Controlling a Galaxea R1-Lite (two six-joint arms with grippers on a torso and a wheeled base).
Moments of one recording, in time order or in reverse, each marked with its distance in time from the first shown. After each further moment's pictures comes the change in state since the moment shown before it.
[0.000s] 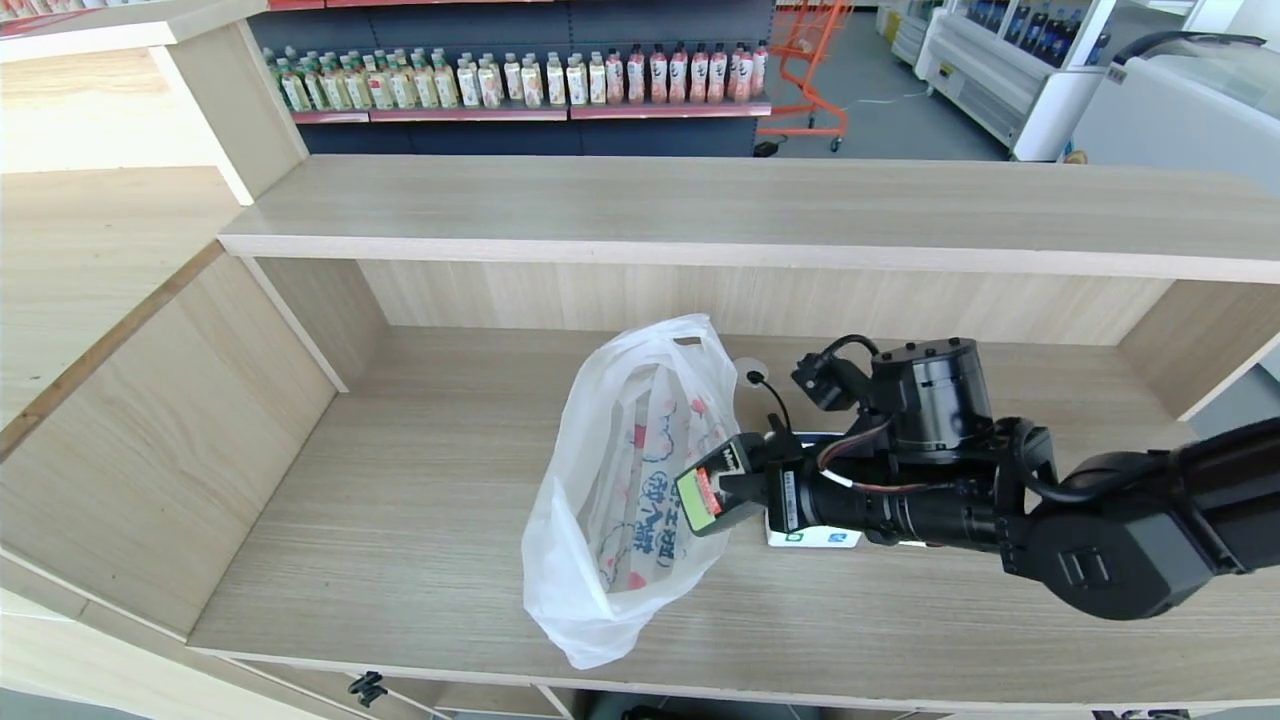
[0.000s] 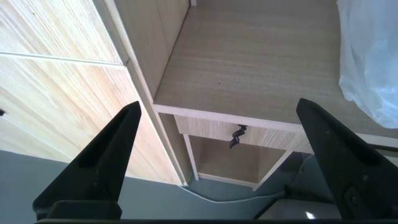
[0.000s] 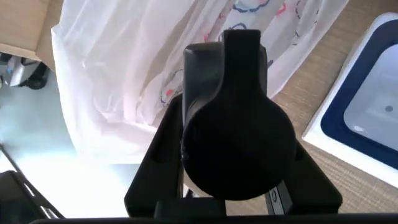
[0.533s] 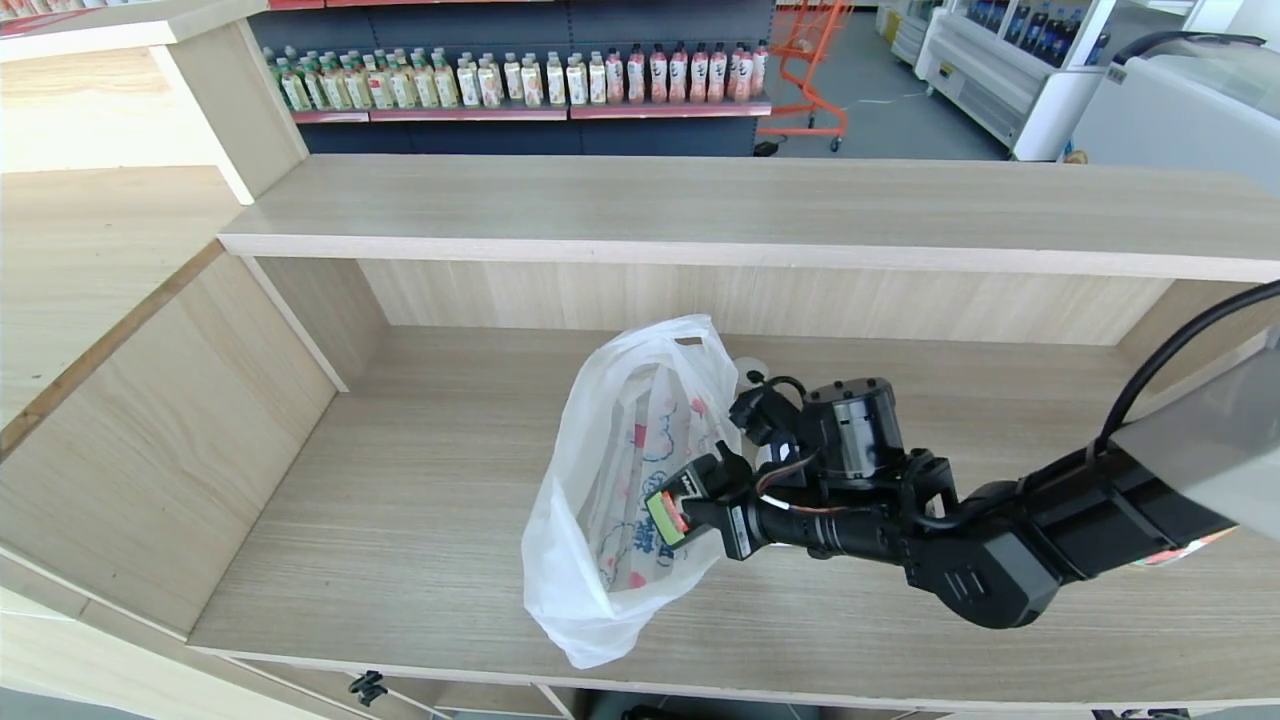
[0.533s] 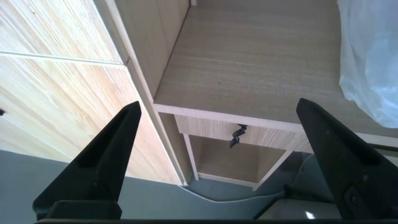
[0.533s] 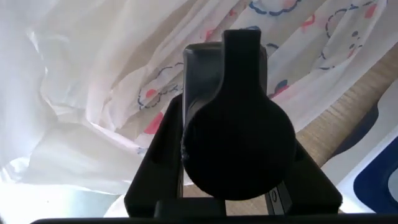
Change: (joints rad) left arm 0.000 0.000 0.000 0.000 0.000 0.000; right arm 0.028 0.181 -0.046 -0.128 0.000 -0.197
